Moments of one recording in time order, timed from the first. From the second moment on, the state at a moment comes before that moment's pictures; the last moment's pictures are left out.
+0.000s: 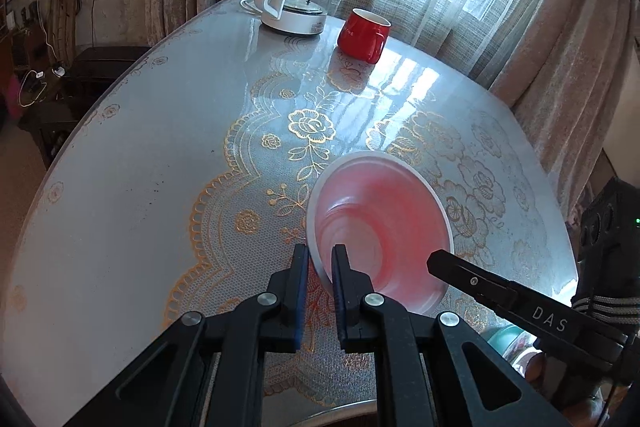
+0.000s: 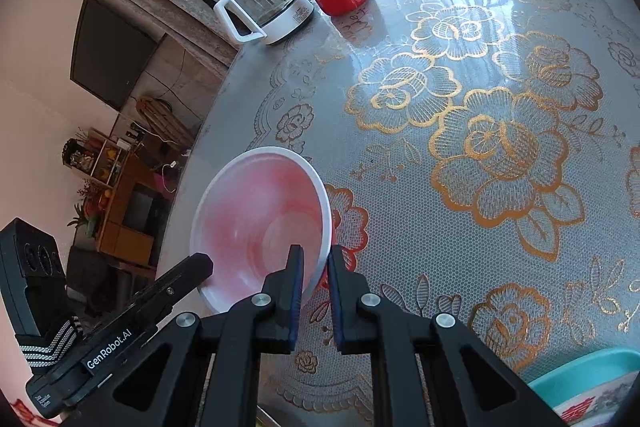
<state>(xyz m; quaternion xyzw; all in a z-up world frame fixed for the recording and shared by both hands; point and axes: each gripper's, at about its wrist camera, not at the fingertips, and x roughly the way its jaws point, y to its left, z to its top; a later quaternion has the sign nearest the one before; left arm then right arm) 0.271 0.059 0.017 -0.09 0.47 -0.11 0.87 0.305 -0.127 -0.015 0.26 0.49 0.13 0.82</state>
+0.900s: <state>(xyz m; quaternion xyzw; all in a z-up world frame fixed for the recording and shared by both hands) 0.107 0.083 0.059 -0.08 0.38 -0.12 0.91 0.176 -0.107 0.052 0.20 0.43 0.21 0.86</state>
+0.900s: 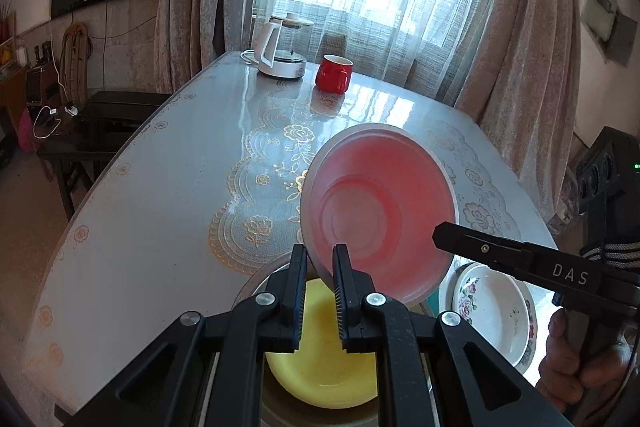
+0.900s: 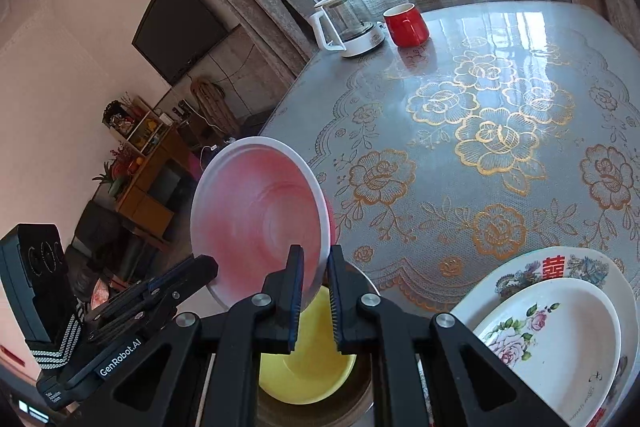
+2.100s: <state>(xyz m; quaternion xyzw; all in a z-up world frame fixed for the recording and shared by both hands) 0.051 0.103 0.041 -0.12 0.40 -0.11 0.90 0.127 -0.086 0.046 0.17 0.43 0.24 0.85</state>
